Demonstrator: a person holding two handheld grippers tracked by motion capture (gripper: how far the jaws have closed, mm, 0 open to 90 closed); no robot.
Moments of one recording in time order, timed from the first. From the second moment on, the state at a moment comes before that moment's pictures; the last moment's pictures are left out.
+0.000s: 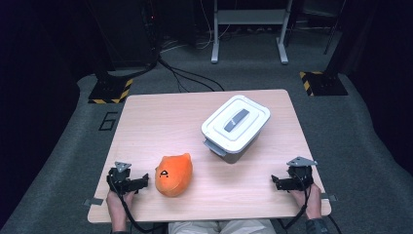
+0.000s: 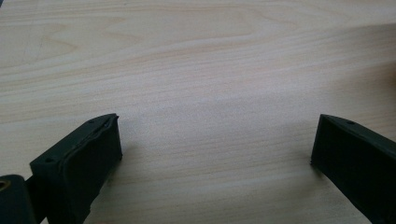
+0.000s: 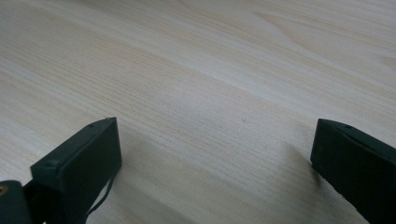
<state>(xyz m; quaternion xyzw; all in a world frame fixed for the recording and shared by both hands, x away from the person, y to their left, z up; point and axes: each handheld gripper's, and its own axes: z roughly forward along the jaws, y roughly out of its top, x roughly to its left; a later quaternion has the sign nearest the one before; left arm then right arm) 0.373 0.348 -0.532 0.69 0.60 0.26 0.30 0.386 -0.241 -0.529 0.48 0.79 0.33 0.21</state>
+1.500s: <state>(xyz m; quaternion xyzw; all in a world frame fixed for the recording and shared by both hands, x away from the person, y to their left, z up) 0.373 0.348 -0.532 0.70 0.60 0.26 0.30 0.376 -0.179 -0.471 0.39 0.83 0.36 0.17</state>
